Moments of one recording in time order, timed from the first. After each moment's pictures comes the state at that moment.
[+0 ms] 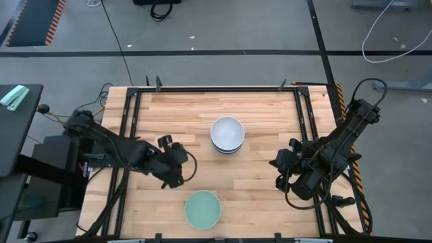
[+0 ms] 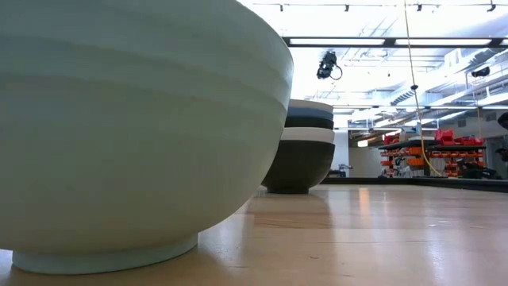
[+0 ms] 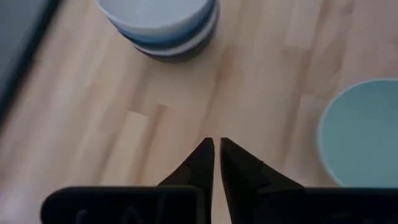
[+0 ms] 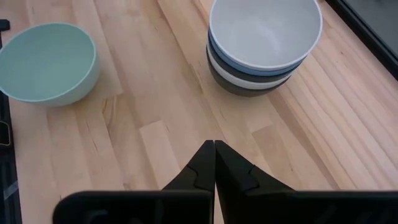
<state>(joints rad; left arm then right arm) -0.49 1.47 1.43 -1.13 -0.51 -0.67 0.79 1.34 1.32 -1.28 0.68 1.10</state>
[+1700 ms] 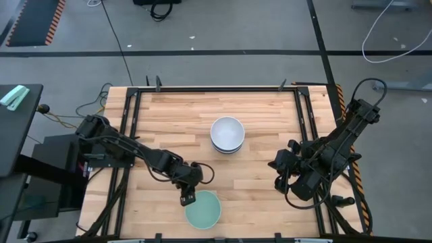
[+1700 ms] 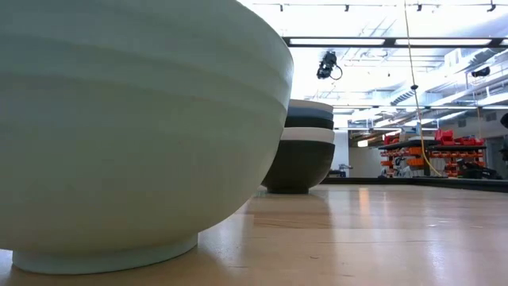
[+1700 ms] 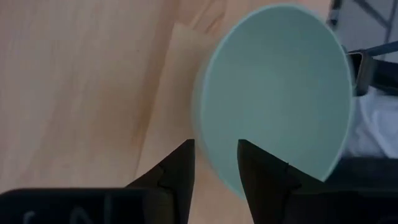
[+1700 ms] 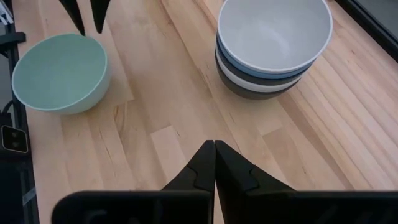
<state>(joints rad) -0.40 1.64 1.12 -0.52 0.15 -0.75 0.79 1.34 1.32 -1.24 0.68 1.11</state>
